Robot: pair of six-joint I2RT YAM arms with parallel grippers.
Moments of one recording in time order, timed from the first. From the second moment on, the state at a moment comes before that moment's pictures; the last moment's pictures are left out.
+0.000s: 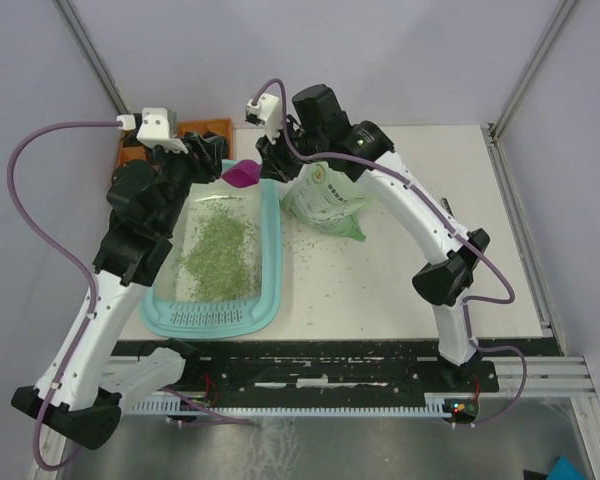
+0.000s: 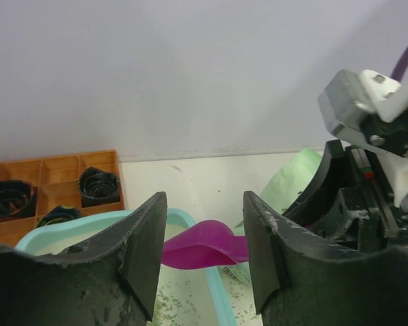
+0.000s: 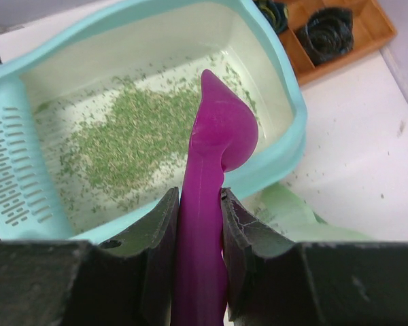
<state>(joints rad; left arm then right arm) -0.40 0.97 1.27 -0.19 -0.21 -0.13 0.77 2.04 2.41 -0.86 -0.38 -0.25</state>
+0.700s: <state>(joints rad) -0.40 1.64 1.55 0.06 0.35 -0.19 0.18 1.58 2.31 -1.04 -0.18 -0.25</state>
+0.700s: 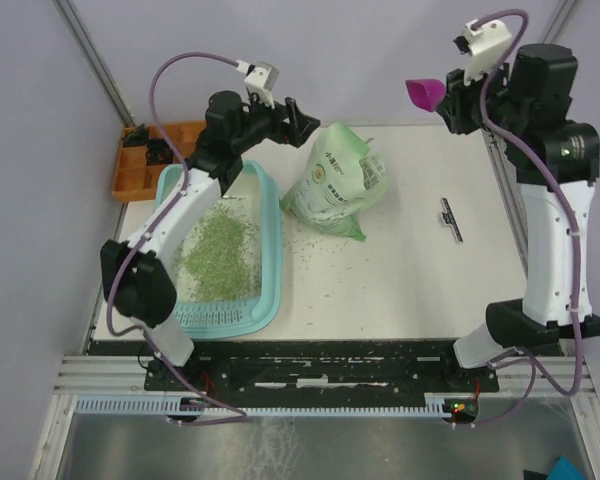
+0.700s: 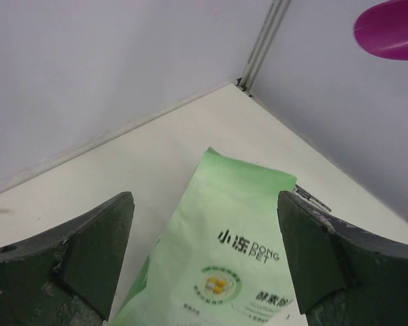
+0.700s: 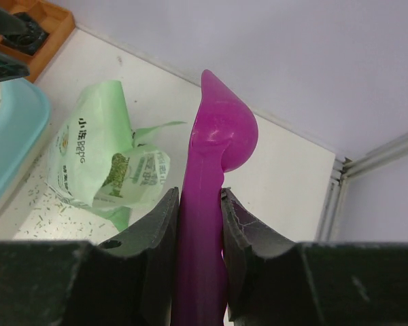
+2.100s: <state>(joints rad) -0.35 2.28 2.00 0.45 1.09 -0.83 -0.18 1.81 2.19 -1.32 -0.81 -0.03</state>
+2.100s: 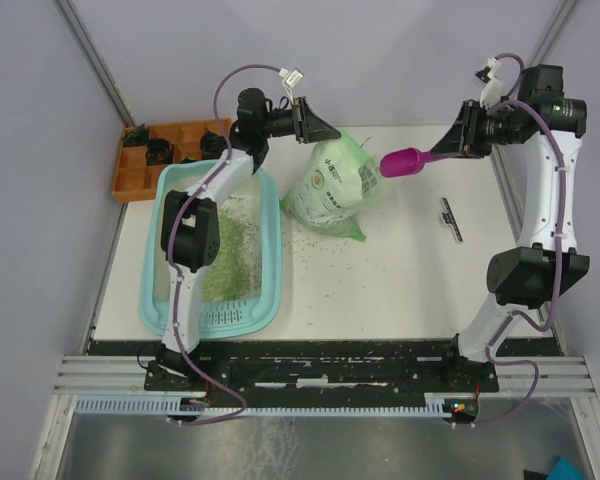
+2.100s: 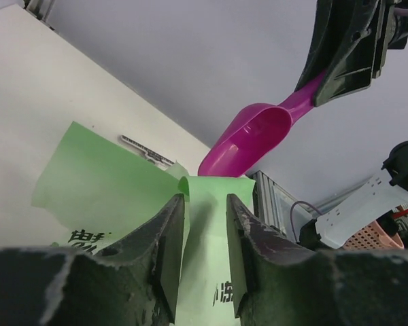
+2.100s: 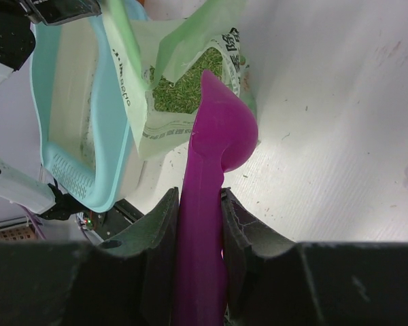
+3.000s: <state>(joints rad) -0.35 2.05 1.79 0.23 1.05 -0.67 0.11 1.91 2.06 -1.30 -0.64 -0.07</state>
